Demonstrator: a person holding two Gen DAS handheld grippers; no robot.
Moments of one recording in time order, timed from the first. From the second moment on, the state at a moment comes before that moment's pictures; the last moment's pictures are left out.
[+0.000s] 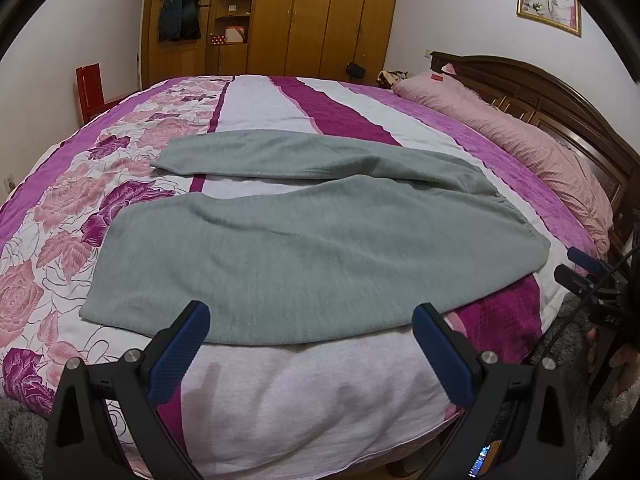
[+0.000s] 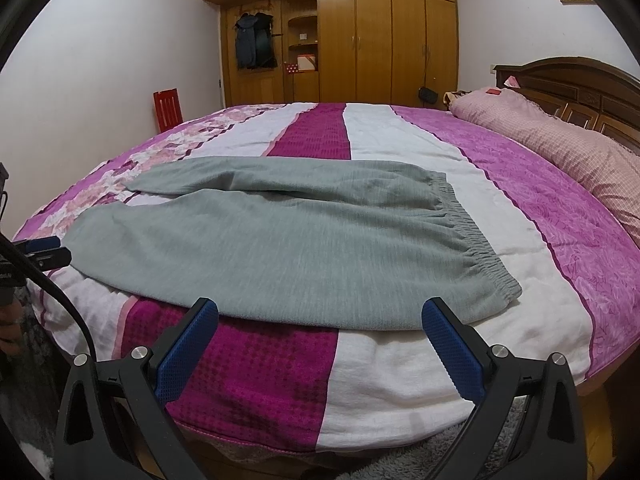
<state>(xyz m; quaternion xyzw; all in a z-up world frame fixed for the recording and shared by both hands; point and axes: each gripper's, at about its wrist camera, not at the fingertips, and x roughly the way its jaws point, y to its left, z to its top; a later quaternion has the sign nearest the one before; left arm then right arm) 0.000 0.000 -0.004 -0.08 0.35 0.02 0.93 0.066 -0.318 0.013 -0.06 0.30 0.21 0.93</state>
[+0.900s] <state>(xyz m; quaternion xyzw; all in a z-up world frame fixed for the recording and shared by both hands) 0.001 -0.005 -0.004 -0.07 0.35 0.02 0.93 0.066 -0.314 0.011 -0.07 0.30 0.21 0.93</state>
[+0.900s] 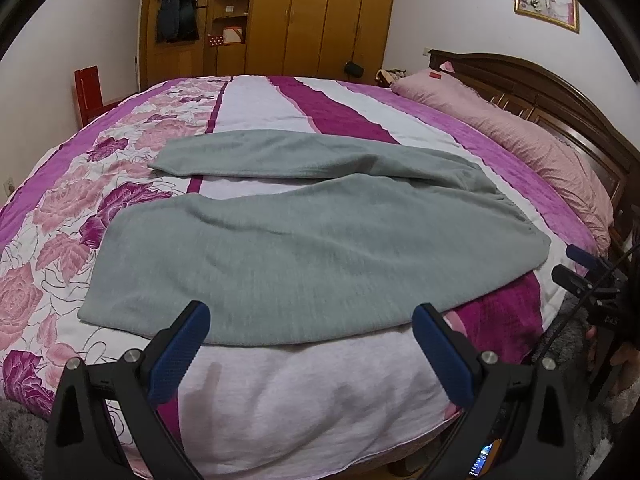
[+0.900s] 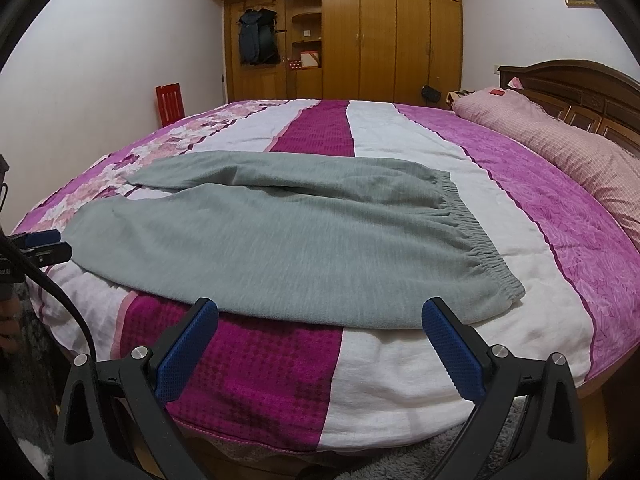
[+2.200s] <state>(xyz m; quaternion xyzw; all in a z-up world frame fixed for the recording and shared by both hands) 0.012 -0.006 0.000 -0.07 0.37 -0.02 0.93 0.081 -0.327 0.060 0.02 0.29 0.26 0.92</state>
